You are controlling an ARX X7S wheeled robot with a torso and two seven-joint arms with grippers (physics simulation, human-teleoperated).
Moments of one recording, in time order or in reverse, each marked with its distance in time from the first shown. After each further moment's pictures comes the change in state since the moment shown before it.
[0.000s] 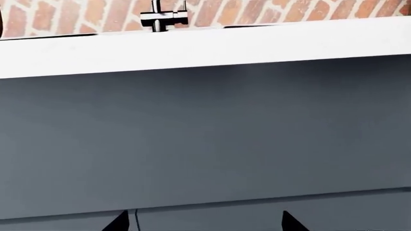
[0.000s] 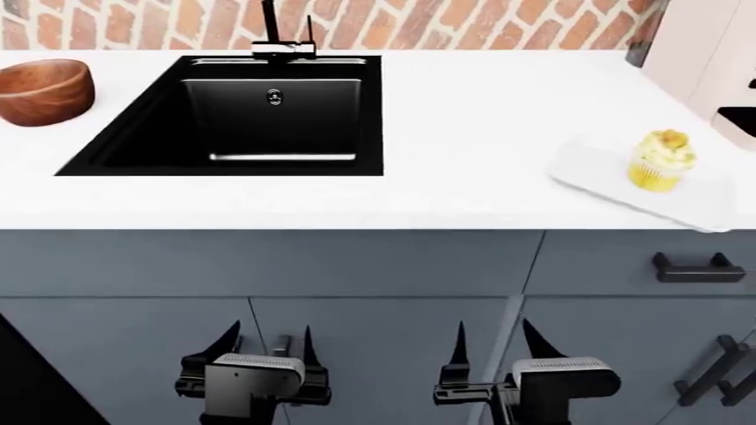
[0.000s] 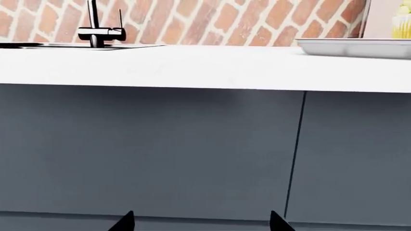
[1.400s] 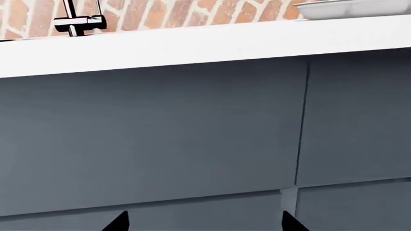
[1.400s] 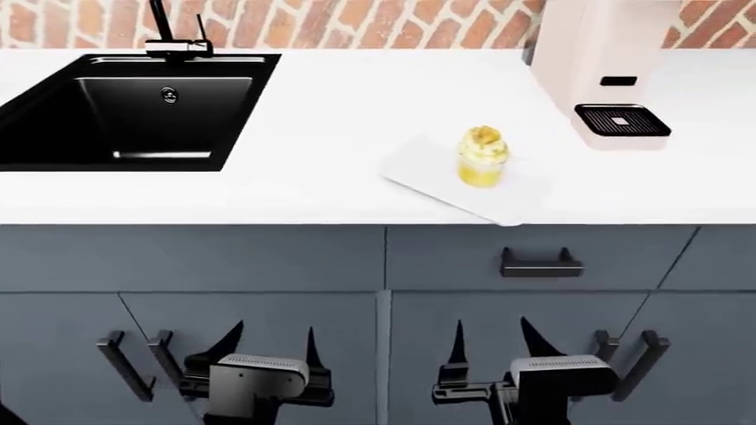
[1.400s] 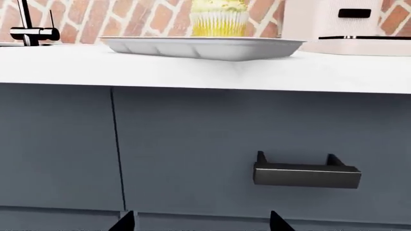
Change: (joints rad) left arm -0.011 -0.049 0.069 -0.003 -0.039 0.003 -0.056; right arm 0.012 0.052 -0.065 0.000 0.047 -0.006 0.054
